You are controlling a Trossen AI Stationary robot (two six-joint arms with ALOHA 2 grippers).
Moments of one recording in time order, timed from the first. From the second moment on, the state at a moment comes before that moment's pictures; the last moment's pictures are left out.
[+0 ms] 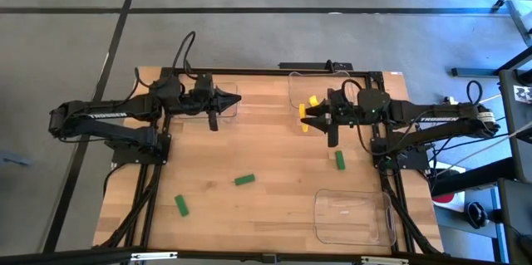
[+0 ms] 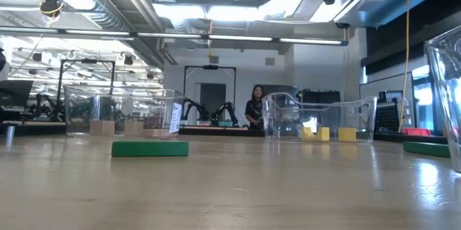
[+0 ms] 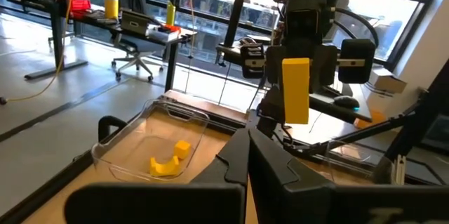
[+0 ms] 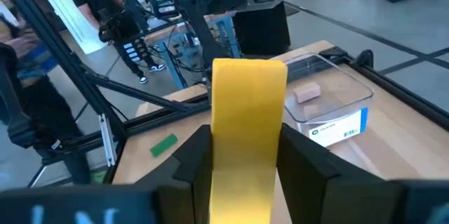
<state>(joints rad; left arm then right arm) 0.19 0.92 0.78 0.17 -0.03 -0.24 -0.04 0.99 0.83 -0.02 0.00 0.33</state>
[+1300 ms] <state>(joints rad) 0.19 0.92 0.78 0.17 -0.04 -0.26 -0.73 1.58 1.11 -0.70 0.13 0.34</state>
